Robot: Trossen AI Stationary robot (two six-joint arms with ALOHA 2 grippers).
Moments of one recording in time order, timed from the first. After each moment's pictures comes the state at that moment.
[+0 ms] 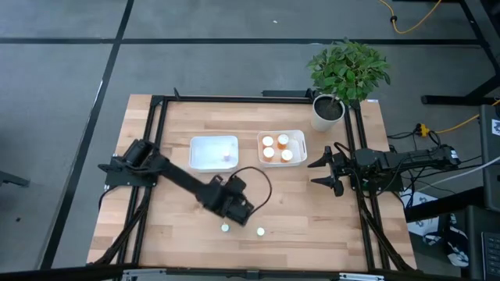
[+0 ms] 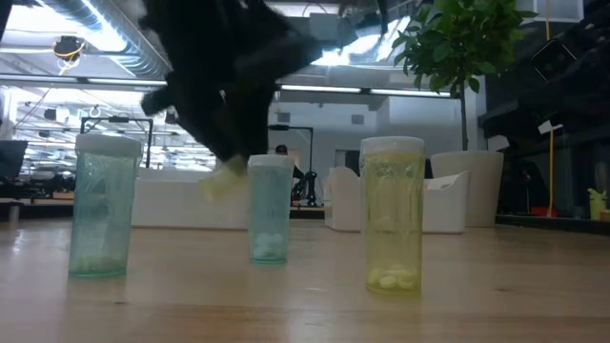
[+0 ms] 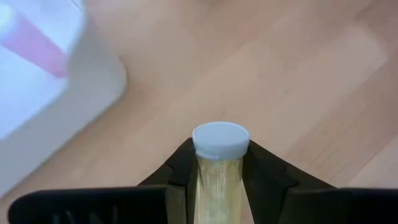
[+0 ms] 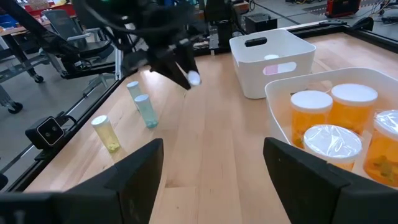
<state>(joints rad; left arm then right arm) -0.43 1.96 1.41 -0.84 -0.59 -1.29 0.11 0.21 0.01 0.02 -0.02 0.20</state>
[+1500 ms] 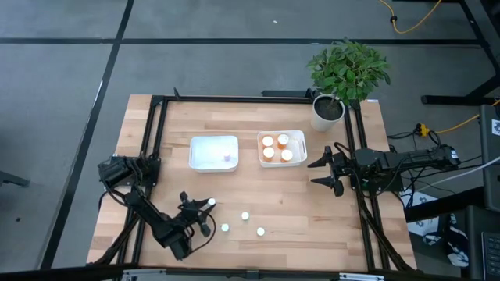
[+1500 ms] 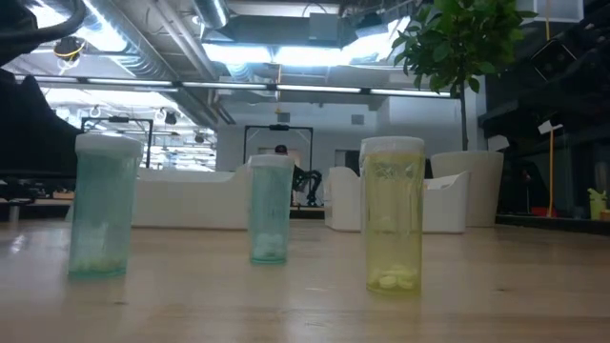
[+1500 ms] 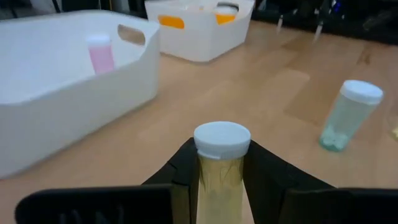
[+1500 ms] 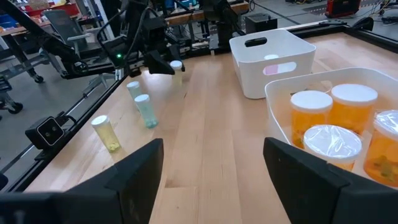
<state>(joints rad) -0.93 1.96 0.89 -0.56 -1.32 -1.76 0.11 0.21 0.01 0.02 -0.02 0.20</state>
